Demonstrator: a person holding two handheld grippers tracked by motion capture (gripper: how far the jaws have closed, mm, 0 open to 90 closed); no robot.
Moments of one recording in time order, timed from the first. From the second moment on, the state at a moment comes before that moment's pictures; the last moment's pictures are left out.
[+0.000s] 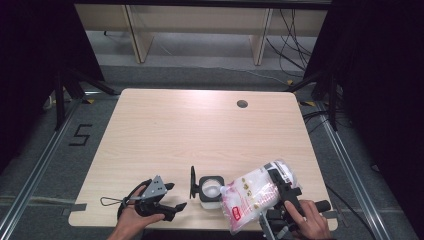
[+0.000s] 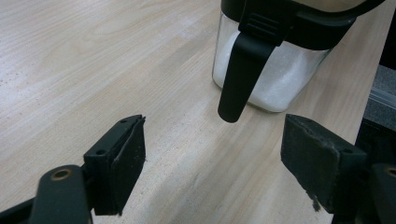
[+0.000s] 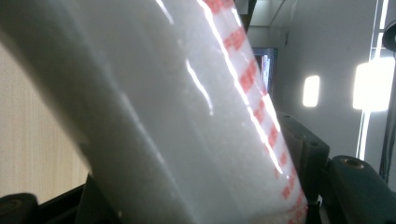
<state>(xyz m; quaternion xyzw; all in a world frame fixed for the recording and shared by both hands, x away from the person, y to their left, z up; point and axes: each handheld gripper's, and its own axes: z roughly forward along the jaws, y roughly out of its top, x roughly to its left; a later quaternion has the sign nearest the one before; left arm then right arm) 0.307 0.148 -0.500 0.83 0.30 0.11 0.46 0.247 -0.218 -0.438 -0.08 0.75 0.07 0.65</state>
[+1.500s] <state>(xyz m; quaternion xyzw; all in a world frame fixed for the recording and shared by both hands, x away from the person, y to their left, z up) 0.307 0.147 -0.501 0.83 0.30 0.11 0.46 0.270 -0.241 -0.447 -0.01 0.81 0.22 0.55</state>
